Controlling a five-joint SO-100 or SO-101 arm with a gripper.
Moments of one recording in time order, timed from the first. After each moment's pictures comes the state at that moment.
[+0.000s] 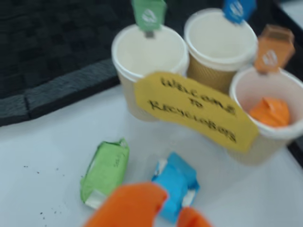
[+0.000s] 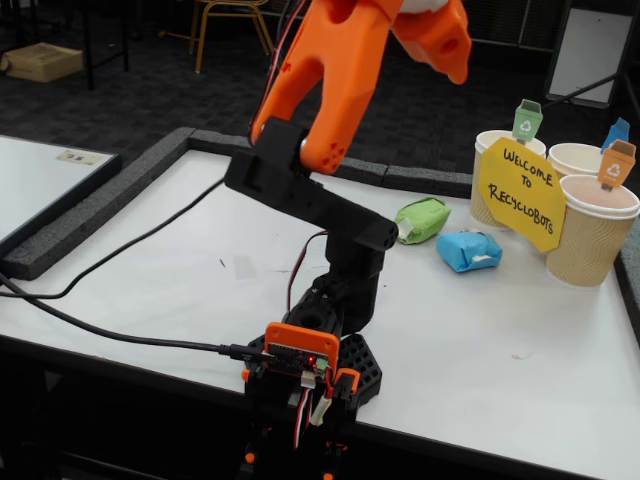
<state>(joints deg) 21.7 145.8 90.4 100.2 -56.0</state>
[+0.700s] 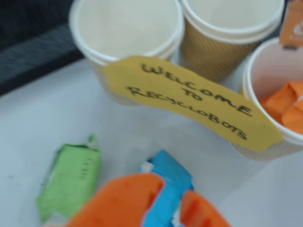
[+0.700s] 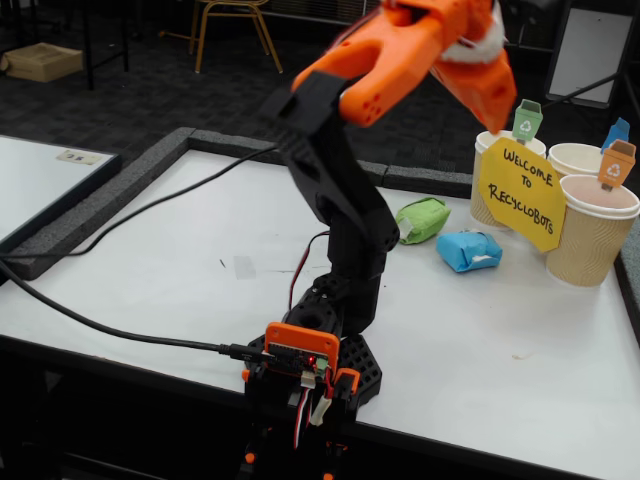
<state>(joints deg) 27.2 122.6 104.5 73.7 -69.4</state>
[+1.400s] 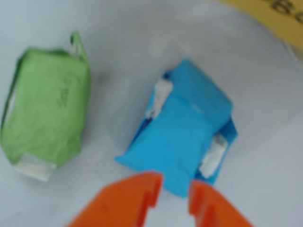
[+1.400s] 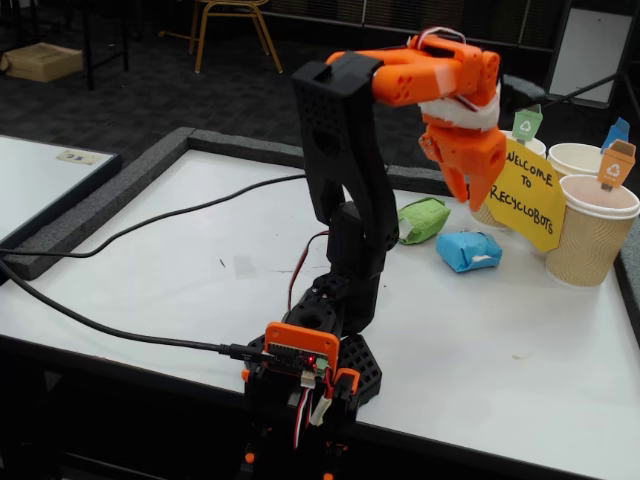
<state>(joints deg) 24.8 109.2 115.9 65.3 -79.7</state>
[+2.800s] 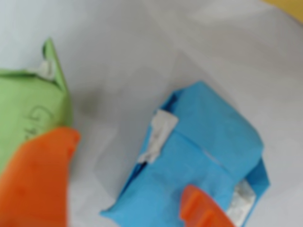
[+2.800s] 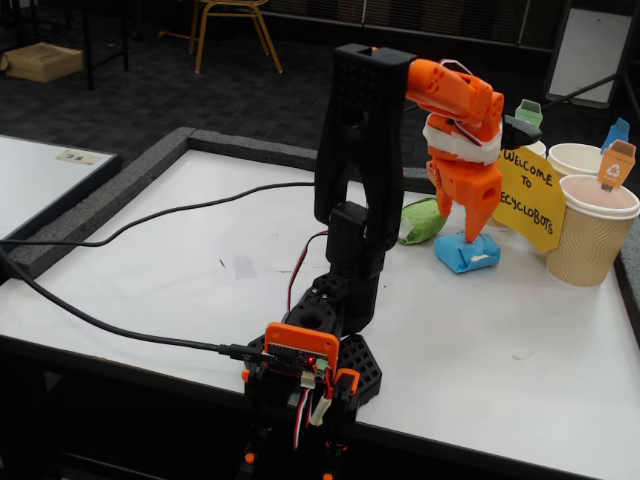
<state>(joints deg) 23.9 89.6 111.1 57.3 -66.1</state>
